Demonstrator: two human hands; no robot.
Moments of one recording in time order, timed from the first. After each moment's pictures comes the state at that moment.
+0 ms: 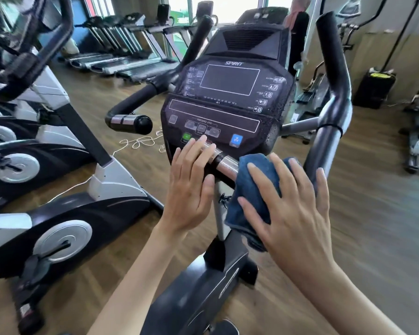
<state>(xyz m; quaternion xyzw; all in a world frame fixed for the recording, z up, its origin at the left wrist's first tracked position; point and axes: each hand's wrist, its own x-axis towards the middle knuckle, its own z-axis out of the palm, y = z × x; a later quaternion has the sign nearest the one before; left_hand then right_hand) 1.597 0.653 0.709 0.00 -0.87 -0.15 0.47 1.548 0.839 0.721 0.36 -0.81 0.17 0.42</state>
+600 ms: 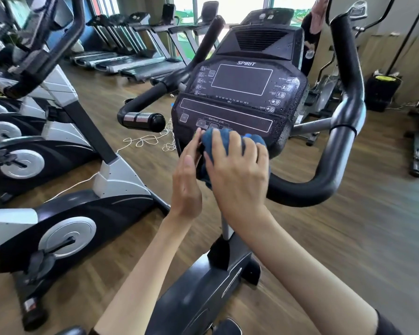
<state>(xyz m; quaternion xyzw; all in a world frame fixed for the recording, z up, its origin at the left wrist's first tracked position) 1.598 0.642 0.714 0.02 -0.69 -0.56 0.45 1.551 0.723 0.740 0.28 -0.79 0.12 0.53</state>
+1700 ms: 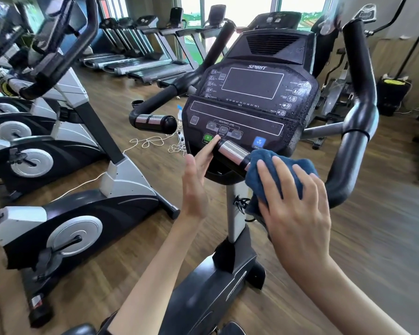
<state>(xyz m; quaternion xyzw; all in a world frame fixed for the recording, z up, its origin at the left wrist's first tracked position) 1.602 0.646 0.719 0.03 -0.64 -0.65 0.41 1.554 0.808 0.709 0.34 -0.77 0.09 0.53</state>
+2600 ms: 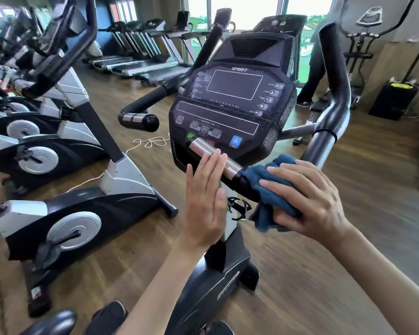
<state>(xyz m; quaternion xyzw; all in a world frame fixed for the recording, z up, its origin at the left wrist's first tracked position) 1.601 0.715 0.698 0.06 -0.84 -0.23 0.48 1.459 0.873 0.724 0.64 -0.58 0.27 0.44</state>
